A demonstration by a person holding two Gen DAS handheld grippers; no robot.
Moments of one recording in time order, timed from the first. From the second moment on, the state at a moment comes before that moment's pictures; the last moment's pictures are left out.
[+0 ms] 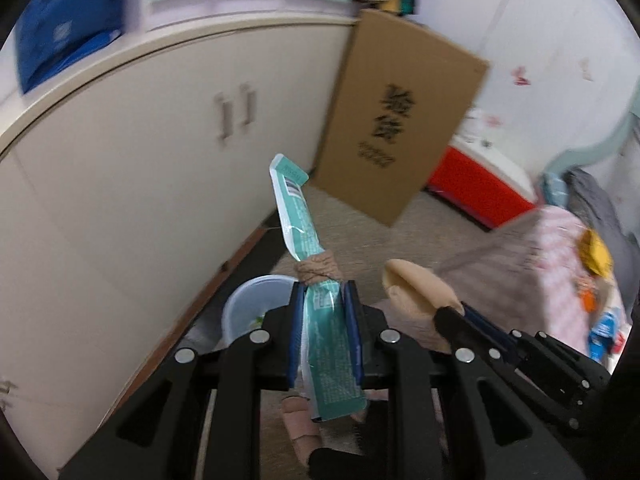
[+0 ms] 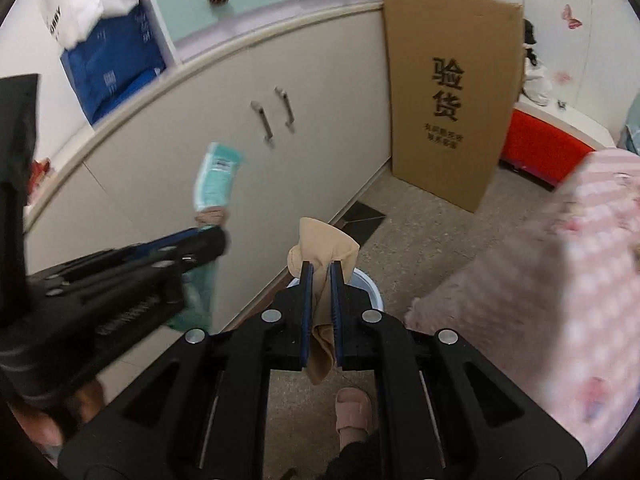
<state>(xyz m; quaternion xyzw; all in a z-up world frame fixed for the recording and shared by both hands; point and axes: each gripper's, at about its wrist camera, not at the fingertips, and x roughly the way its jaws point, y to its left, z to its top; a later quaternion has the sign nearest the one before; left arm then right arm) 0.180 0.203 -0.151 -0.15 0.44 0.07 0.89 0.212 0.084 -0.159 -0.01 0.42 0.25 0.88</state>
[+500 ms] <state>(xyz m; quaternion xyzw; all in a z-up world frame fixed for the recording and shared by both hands) 0.208 0.247 -0.211 -0.15 0.49 0.12 0.85 0.239 0.090 -0.208 0.01 0.44 0.22 0.87</state>
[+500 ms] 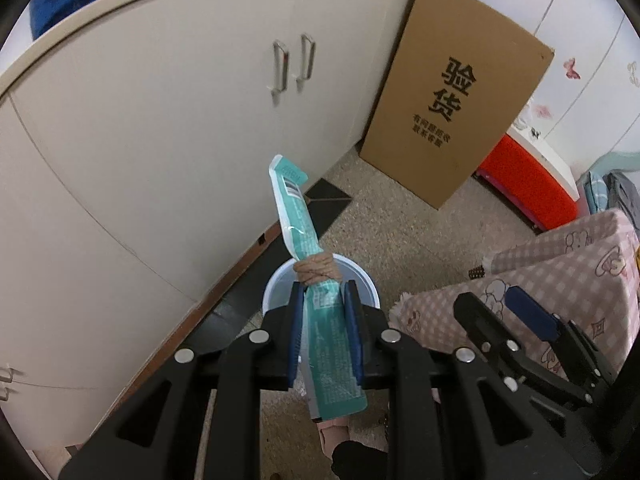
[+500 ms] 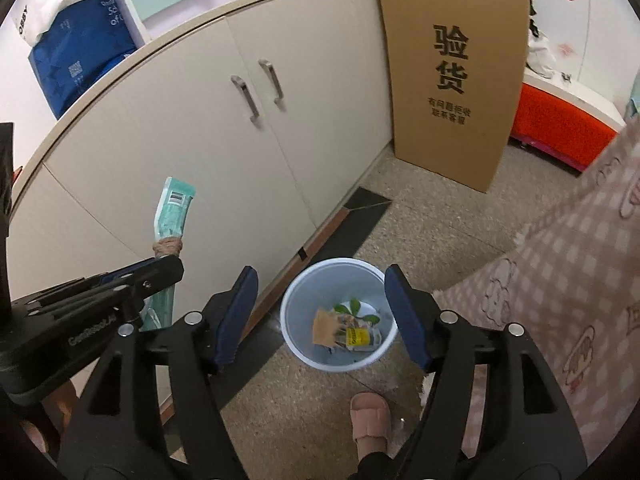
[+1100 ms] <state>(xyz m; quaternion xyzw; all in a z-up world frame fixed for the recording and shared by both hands) 0.230 0.219 -0.190 -0.13 0.46 0.10 0.87 0.226 0.040 -0.176 0.06 0.38 0.18 0.90</state>
